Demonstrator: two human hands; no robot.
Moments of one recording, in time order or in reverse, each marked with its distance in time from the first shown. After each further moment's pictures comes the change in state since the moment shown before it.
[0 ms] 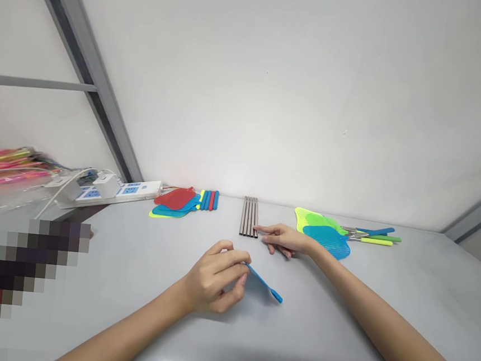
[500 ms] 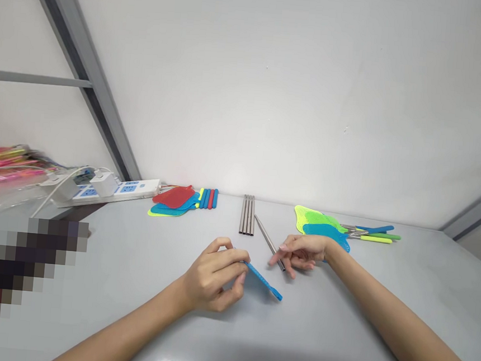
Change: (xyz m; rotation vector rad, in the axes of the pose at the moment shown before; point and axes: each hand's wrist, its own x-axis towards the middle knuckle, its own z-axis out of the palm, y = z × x) left_hand -0.001 0.000 0.000 -0.008 0.021 0.015; right_hand -0.030 0.001 -0.012 0.152 -0.407 0.170
